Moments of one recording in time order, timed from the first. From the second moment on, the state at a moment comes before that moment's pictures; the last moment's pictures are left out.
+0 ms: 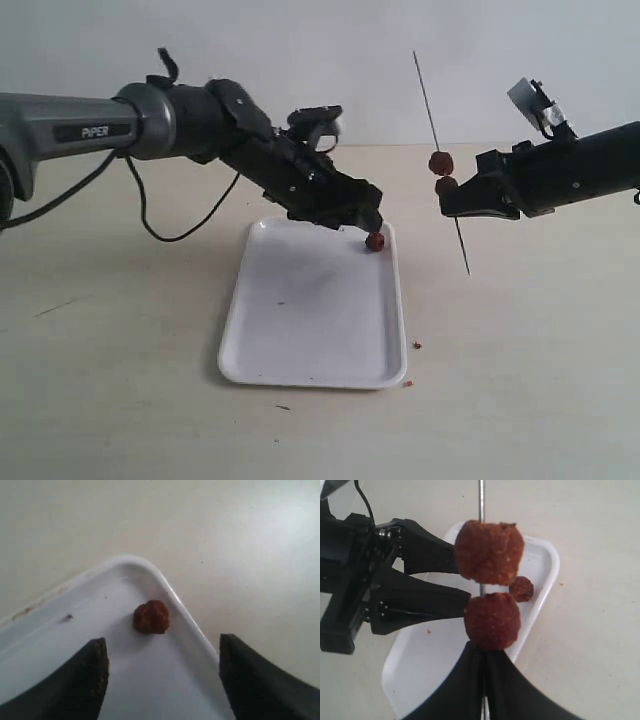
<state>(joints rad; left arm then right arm) -0.55 2.39 -1.88 -0.73 0.69 0.53 -0.23 2.05 -1.22 1.27 1.00 -1.22</state>
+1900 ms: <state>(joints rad) -0.71 2.50 -2.00 0.00 0.52 1.30 -0.23 2.05 -1.22 1.20 0.97 -1.22</state>
